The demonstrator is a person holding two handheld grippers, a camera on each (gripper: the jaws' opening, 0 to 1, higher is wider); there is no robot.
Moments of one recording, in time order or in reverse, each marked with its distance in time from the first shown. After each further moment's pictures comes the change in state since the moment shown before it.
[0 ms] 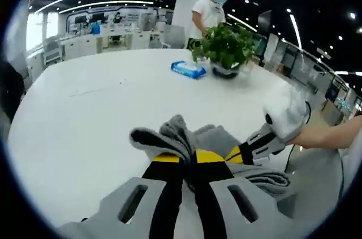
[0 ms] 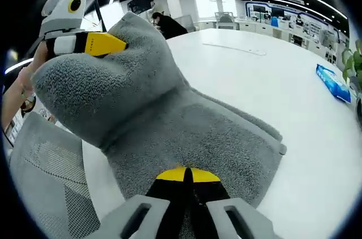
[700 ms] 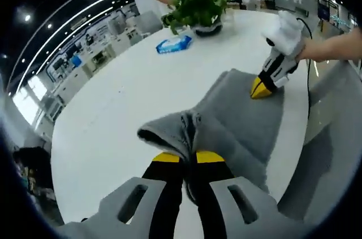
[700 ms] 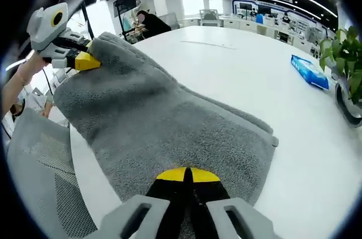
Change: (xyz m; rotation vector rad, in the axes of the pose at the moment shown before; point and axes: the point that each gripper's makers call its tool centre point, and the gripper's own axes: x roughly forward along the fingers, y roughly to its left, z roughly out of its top) left arm -0.005 0.011 -0.026 0.453 0.188 0.079; right arm -0.038 -0.048 -0.027 0.034 0.022 -0.106
